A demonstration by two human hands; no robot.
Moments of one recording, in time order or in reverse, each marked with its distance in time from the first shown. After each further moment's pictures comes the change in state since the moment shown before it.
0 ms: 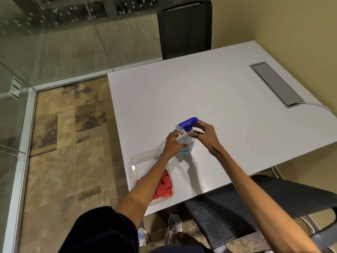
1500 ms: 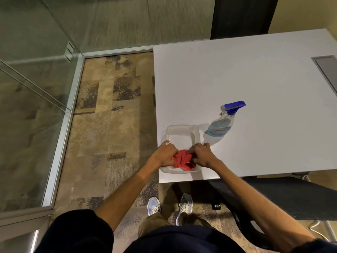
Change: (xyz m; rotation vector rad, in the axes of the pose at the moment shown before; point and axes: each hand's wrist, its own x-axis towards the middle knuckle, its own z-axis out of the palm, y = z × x) left_hand -0.128 -0.128 -0.099 1.013 -0.319 0.189; right_hand -0.083 0.063 0.128 -1.190 -0.736 -0.178
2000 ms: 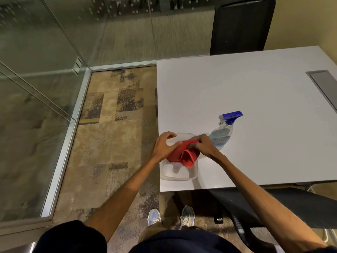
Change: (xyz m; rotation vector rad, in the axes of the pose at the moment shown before) left_hand -0.006 -0.004 -0.043 -0.887 0.579 -0.276; right_hand 0.009 -0.006 -0.062 0.824 0.224 0.086
